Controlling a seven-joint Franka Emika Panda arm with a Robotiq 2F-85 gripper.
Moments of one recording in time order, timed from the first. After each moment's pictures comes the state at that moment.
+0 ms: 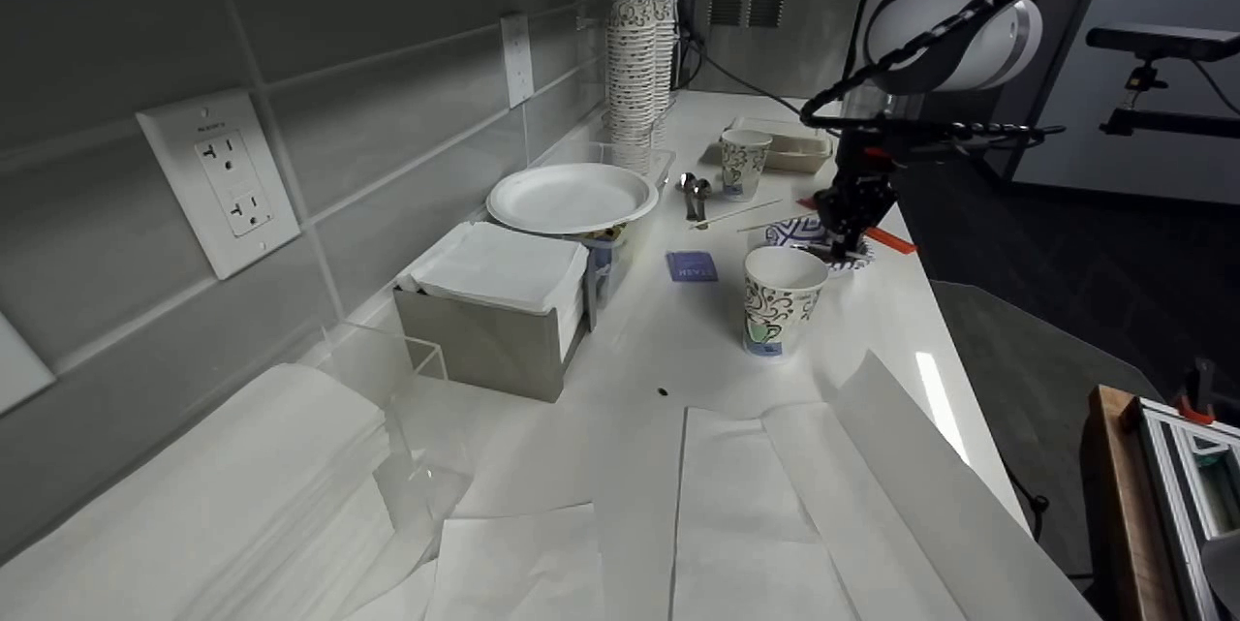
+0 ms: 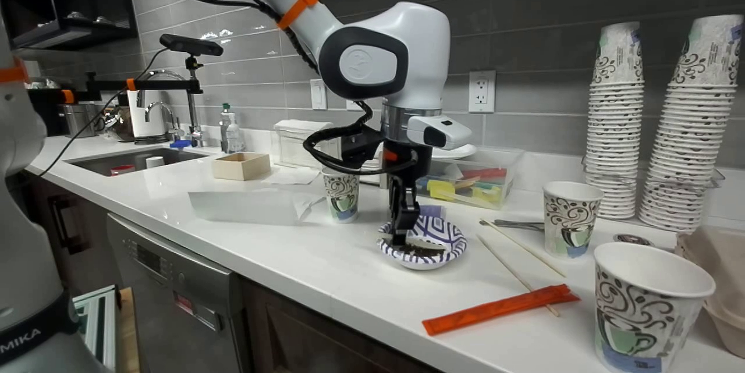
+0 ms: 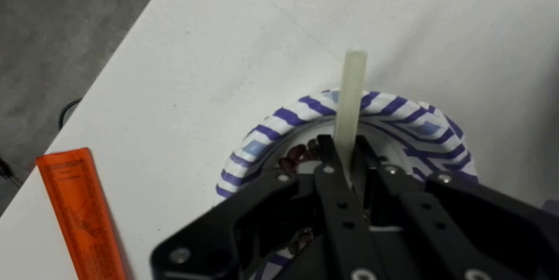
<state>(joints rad) -0.19 0.09 -0.21 -2.31 0.15 2.33 0.07</state>
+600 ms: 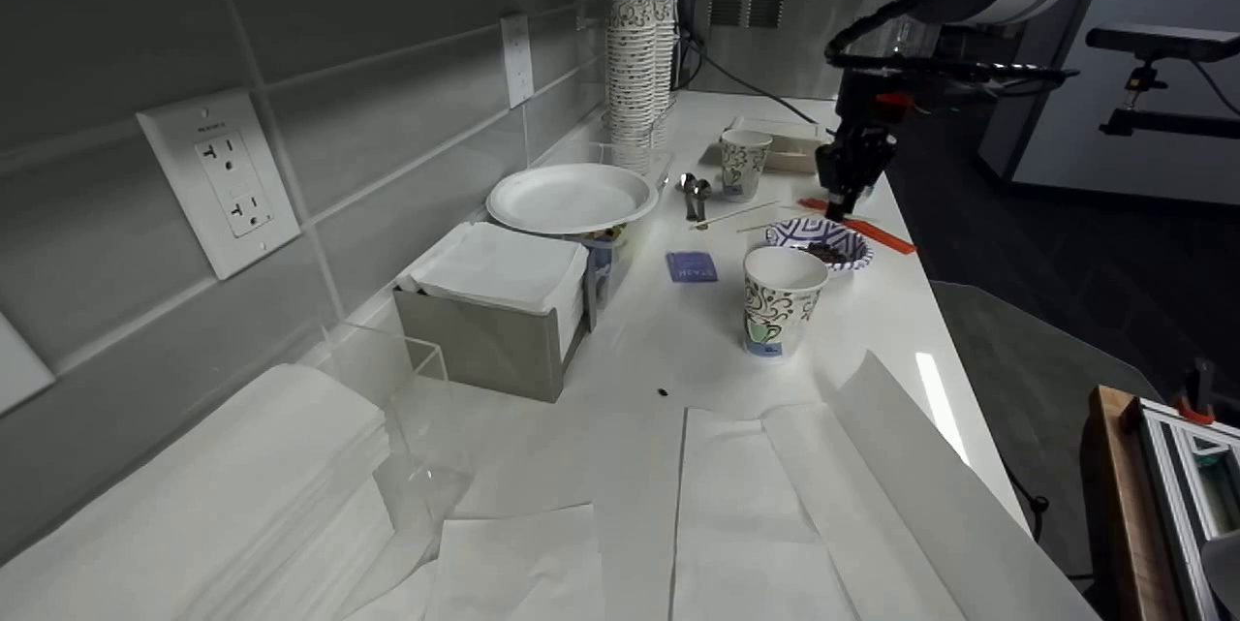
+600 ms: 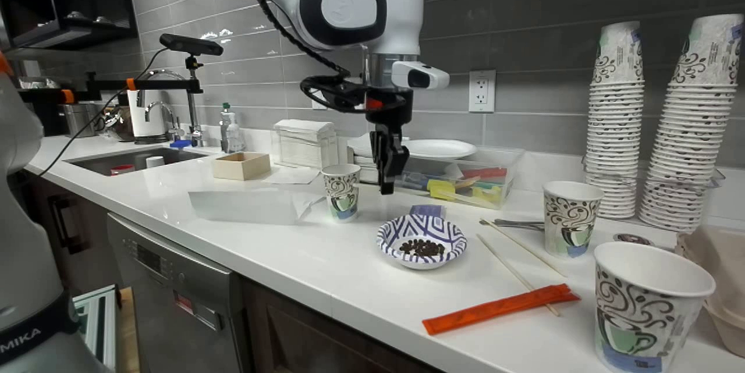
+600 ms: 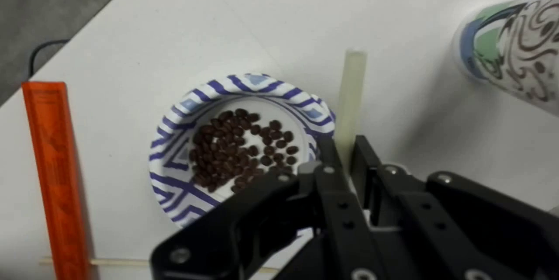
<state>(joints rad) -0.15 -0.08 -0.15 -2.32 0.10 2.23 0.01</state>
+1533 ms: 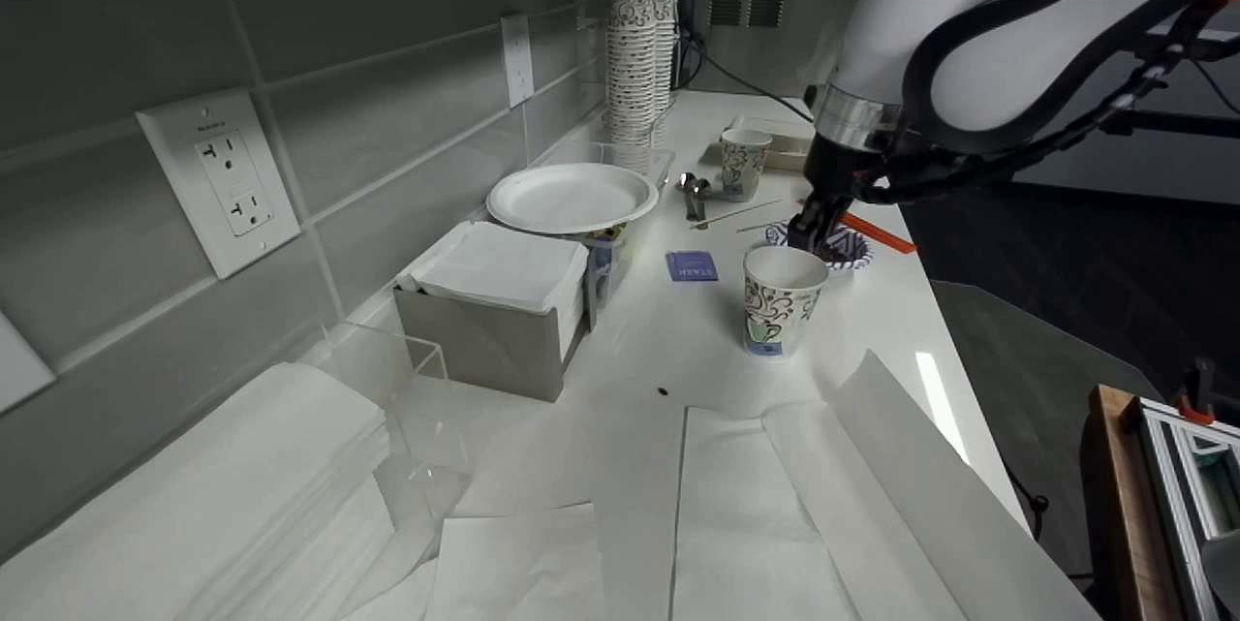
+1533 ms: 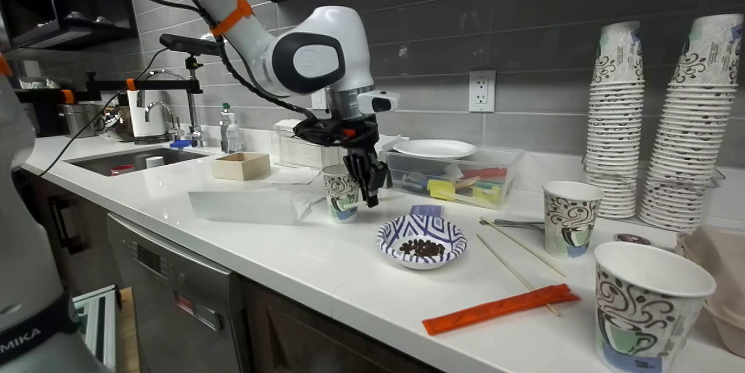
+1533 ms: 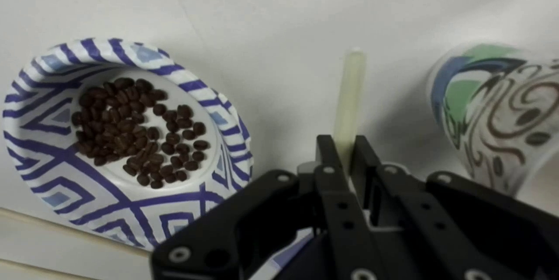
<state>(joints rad) -0.08 -0.07 -0.05 -2.51 -0.05 2.60 0.04</state>
